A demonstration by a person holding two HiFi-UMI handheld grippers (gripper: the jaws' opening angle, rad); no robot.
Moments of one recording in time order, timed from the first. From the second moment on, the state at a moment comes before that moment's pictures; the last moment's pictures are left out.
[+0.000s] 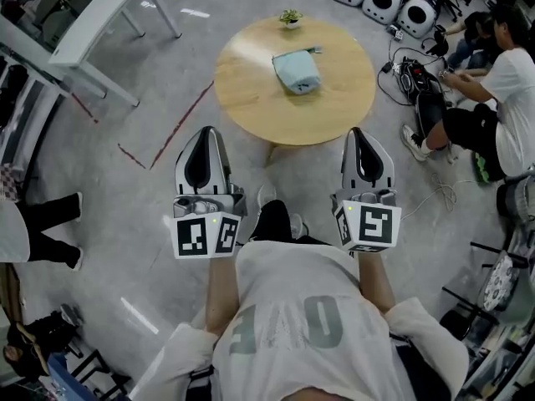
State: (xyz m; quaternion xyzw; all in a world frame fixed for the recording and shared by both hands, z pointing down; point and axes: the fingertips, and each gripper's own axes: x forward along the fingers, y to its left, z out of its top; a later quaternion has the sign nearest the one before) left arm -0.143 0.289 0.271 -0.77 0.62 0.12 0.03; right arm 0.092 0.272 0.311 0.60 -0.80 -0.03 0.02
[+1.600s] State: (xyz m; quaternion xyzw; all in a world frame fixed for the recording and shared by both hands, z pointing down) left arm -0.148 -0.075 0.296 -0.82 0.55 0.14 -0.04; right arm 0.051 -0.056 0.304 0.62 -0.78 -0.04 0.06
